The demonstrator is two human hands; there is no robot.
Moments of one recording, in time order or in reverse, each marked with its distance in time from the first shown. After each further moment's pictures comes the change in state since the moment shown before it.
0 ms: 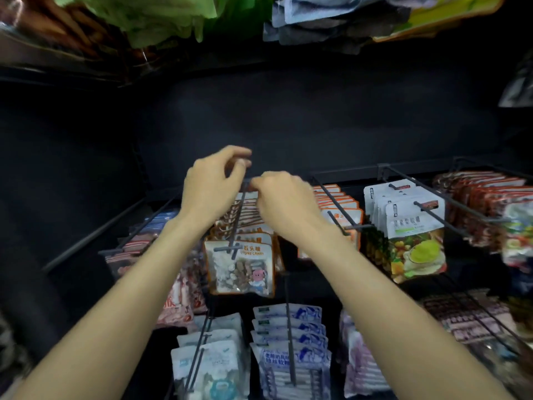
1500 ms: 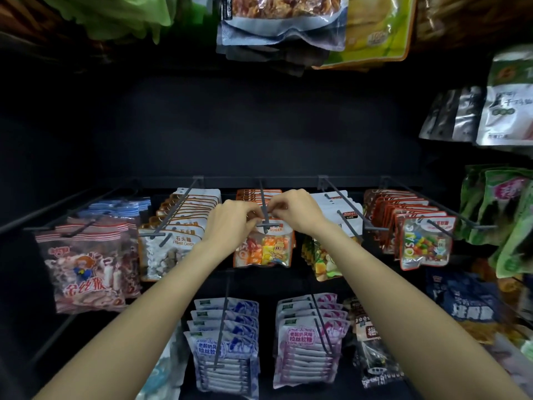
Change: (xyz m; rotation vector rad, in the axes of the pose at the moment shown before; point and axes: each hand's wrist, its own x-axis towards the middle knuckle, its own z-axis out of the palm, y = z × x) left_hand -0.053 0.081 0.102 0.300 -0.282 -0.007; right_hand -0.033 0.162 0.007 0.211 -0.197 0.116
